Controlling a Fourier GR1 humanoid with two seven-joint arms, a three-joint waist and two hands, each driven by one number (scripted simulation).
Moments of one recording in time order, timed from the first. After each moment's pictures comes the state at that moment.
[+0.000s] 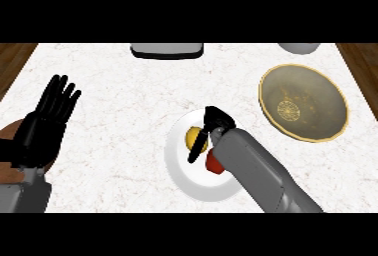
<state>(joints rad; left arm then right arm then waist) -0.15 0.32 0.04 -1.55 0.42 0.01 0.00 -0.78 0.00 0.52 -0.85 0.23 0.05 1.03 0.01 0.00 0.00</state>
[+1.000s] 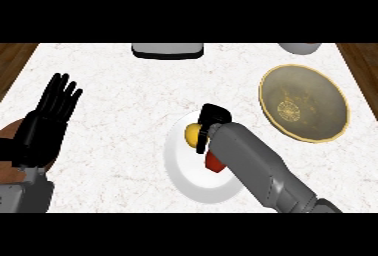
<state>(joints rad) -0.15 0.28 0.07 -1.57 0.37 -0.02 0.03 -0.89 -0.01 0.64 -0.66 0.27 0.12 0.88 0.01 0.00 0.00</state>
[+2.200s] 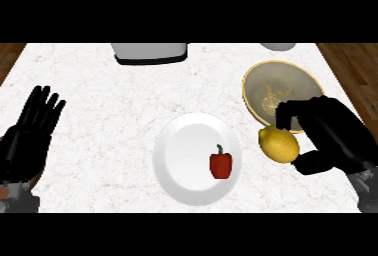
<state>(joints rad) -0.06 0.29 0.13 -1.62 0.38 -0.01 0.02 -0.46 -0.85 0.59 -1.83 0.46 -0.02 0.44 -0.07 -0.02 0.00</state>
